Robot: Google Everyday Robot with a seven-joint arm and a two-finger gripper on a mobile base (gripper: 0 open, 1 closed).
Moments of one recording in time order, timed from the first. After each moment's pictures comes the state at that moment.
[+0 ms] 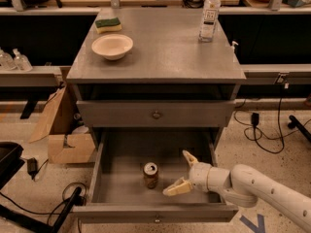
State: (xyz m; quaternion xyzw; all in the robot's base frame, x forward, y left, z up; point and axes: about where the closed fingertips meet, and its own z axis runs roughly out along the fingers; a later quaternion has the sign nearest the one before) arm 0.537 -0.082 0.492 -0.41 0.72 0.30 0.47
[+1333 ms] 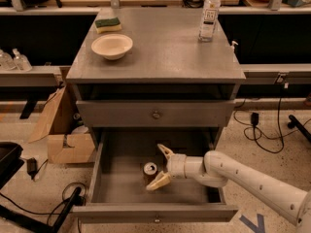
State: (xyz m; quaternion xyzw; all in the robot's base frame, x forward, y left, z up) arm 0.580 -0.003 0.464 -0.50 0.64 0.33 0.48
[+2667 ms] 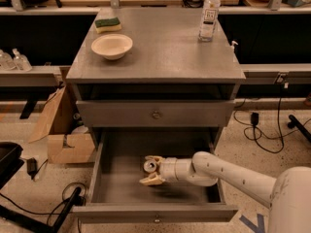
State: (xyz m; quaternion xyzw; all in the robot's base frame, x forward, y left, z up) arm 0.587 0.025 0.401 -0.55 0.64 0.31 0.44
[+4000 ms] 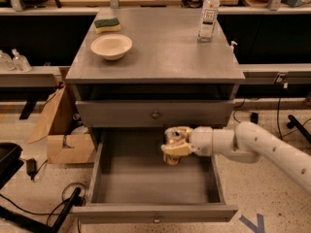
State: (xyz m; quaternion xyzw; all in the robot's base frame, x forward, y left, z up) arm 0.575 -0.058 0.619 -0.45 0.64 0.41 0.47
